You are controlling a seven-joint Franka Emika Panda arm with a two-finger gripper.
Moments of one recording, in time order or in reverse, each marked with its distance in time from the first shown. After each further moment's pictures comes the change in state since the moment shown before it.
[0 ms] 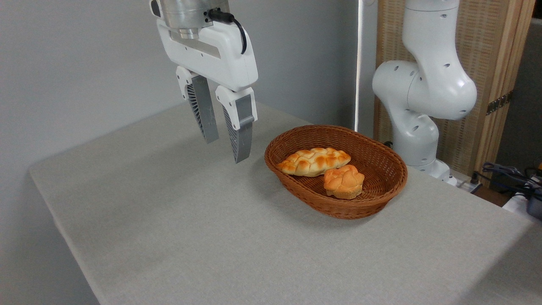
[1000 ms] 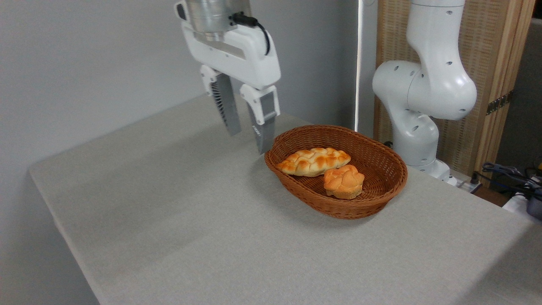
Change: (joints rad) arm -0.011 -0.163 -0.007 -0.221 -0.026 -0.004 0.001
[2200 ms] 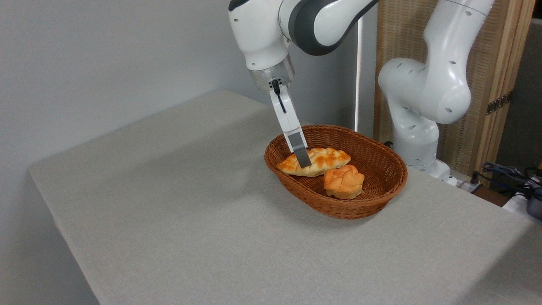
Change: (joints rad) arm -0.293 -0.316 -0.004 -0.685 0.016 0.204 0.278
